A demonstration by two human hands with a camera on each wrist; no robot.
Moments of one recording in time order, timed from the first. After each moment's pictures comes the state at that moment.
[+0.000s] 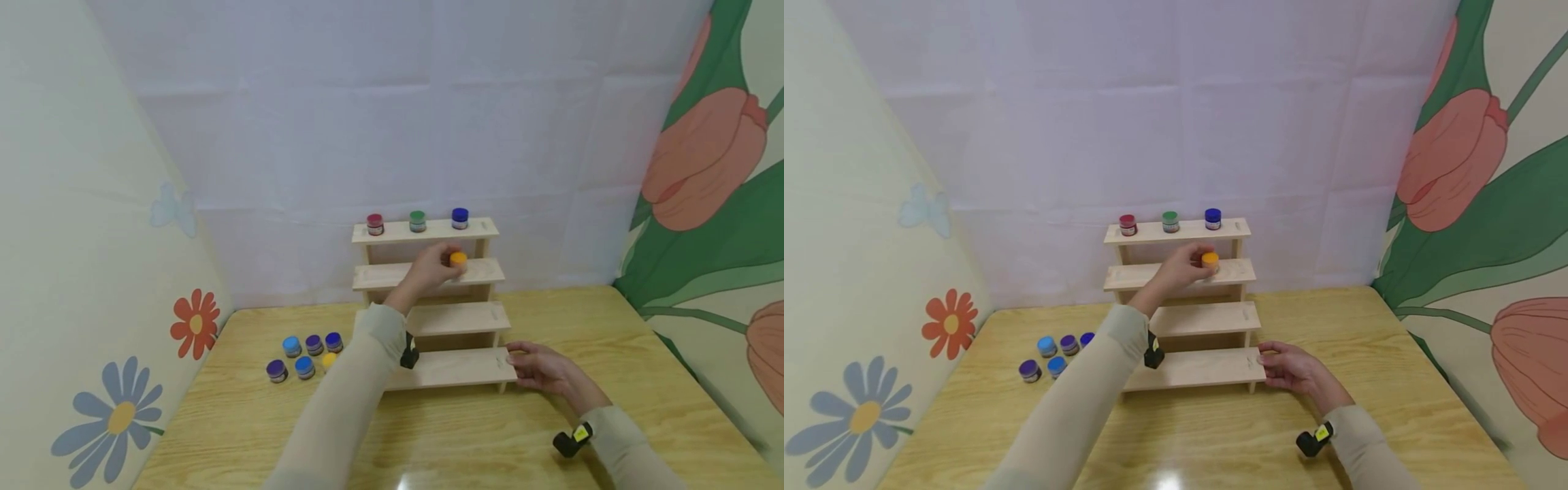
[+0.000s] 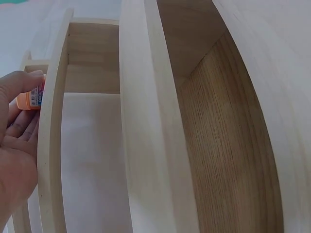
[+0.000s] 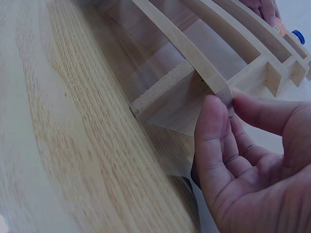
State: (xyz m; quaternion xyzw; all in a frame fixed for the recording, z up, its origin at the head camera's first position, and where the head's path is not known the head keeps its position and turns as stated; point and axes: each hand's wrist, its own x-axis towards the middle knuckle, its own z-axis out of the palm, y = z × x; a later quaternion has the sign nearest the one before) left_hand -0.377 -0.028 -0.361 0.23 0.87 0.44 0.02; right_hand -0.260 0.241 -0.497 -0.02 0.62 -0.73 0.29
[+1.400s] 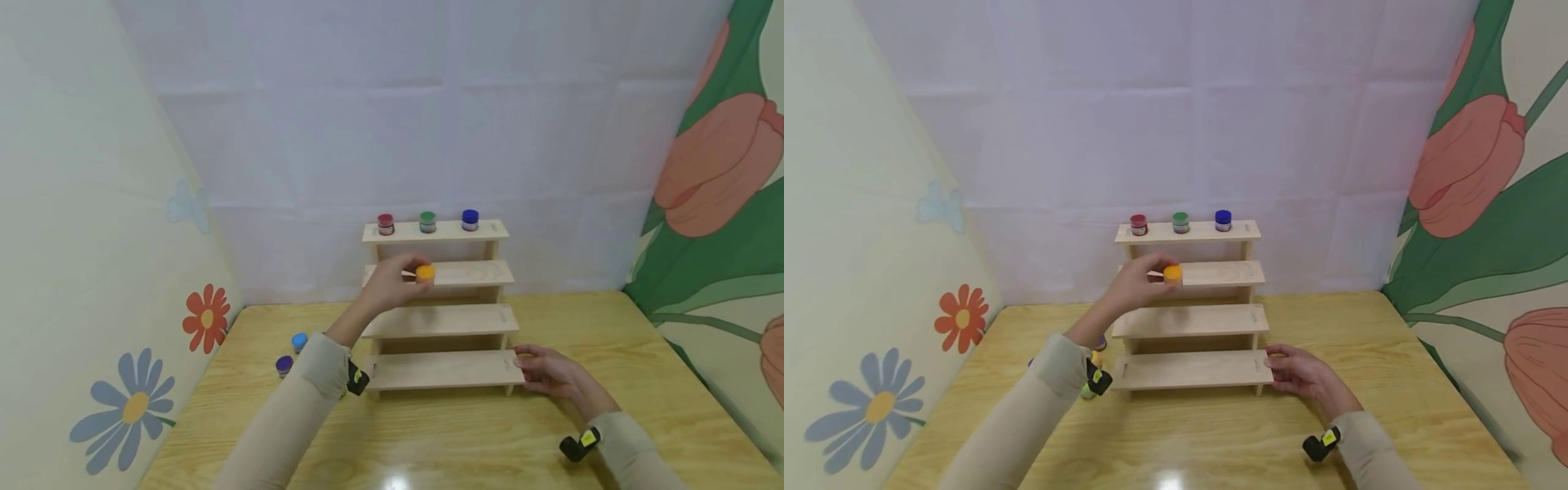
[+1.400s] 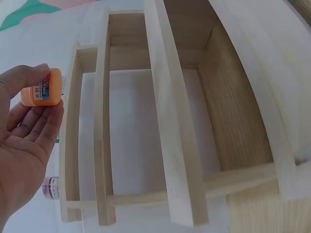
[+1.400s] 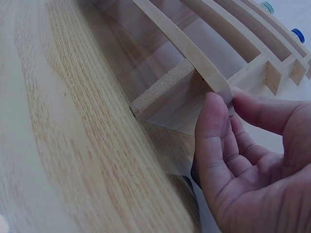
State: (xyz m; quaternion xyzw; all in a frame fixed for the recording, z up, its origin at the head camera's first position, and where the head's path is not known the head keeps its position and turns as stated) left_hand -0.320 -0.104 -0.341 0.25 0.87 0.42 -0.04; right_hand -0.257 0.241 -0.498 -0.01 0.61 -0.74 0.29
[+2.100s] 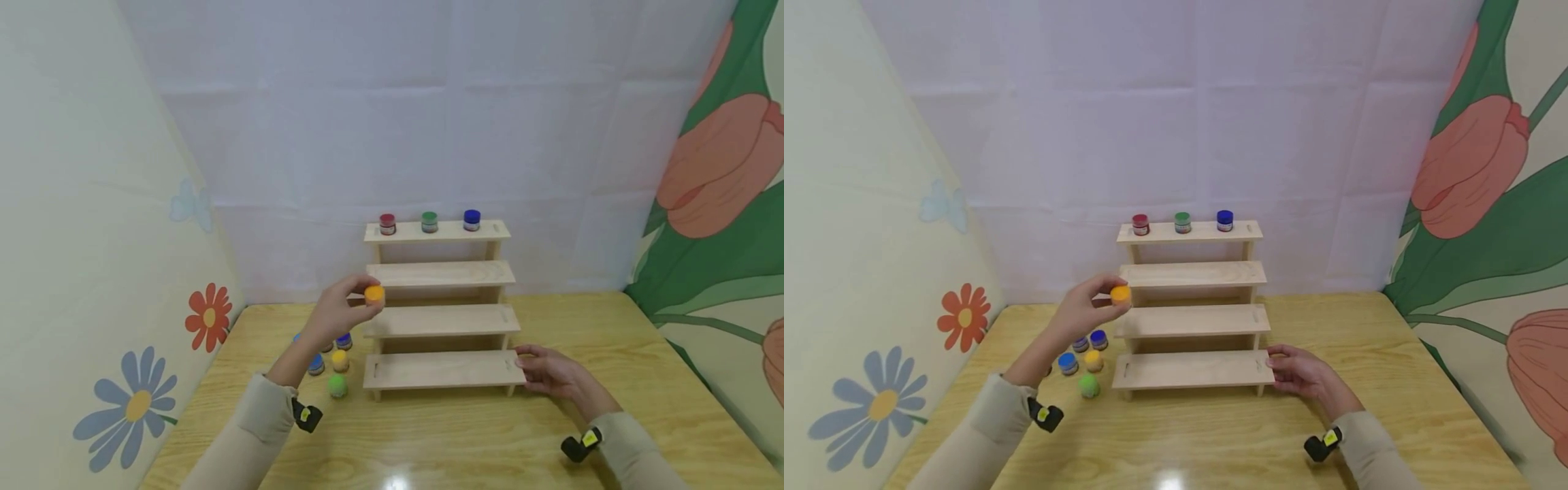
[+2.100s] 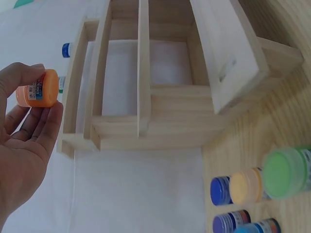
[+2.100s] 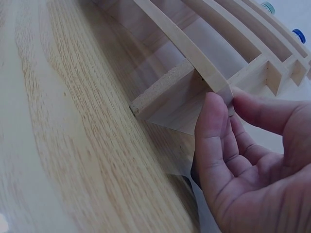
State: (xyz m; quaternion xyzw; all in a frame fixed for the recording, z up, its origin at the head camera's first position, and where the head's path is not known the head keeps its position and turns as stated) left_hand -0.267 -0.187 -0.358 0.18 0.87 0.46 -0.06; right_hand -0.256 0.241 -0.496 -0.02 0.61 -0.73 0.29
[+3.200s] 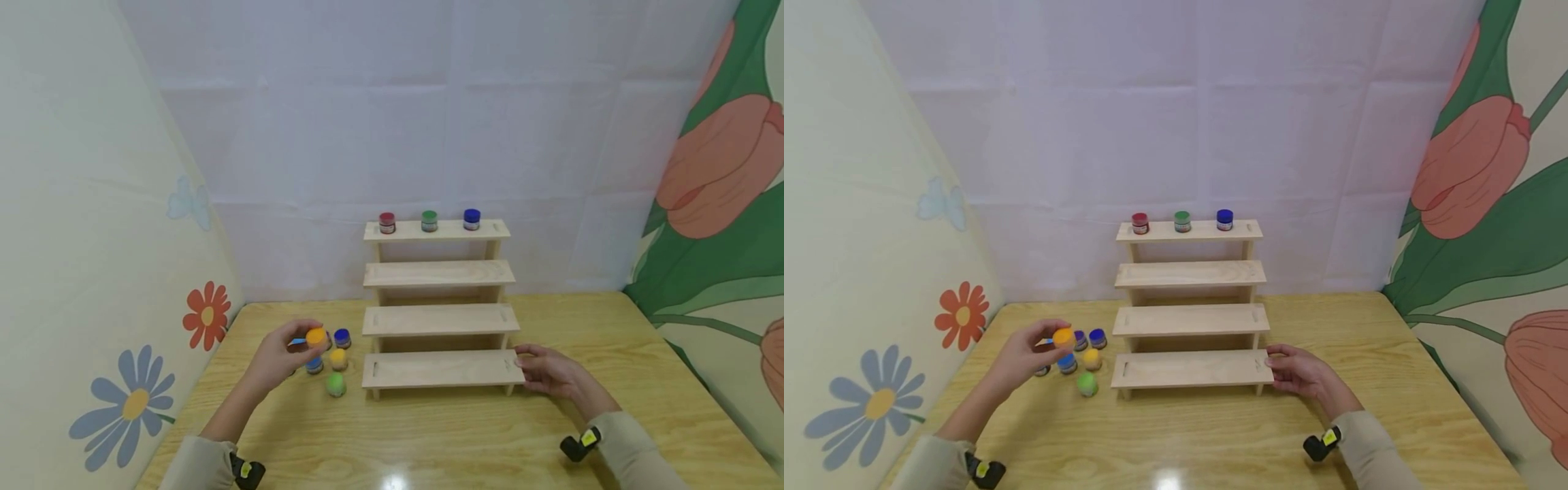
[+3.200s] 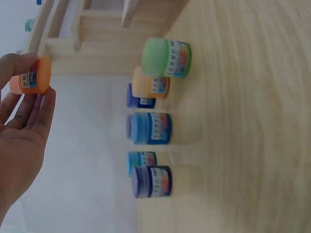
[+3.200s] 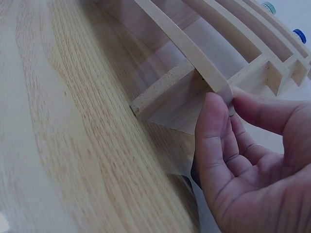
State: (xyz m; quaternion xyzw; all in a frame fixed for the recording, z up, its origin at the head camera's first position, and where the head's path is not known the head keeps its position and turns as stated) left_hand -0.221 -0.281 -0.414 0.11 0.87 0.48 -0.03; right_hand -0.257 0.242 -0.496 -0.01 0.61 -0.74 0.29
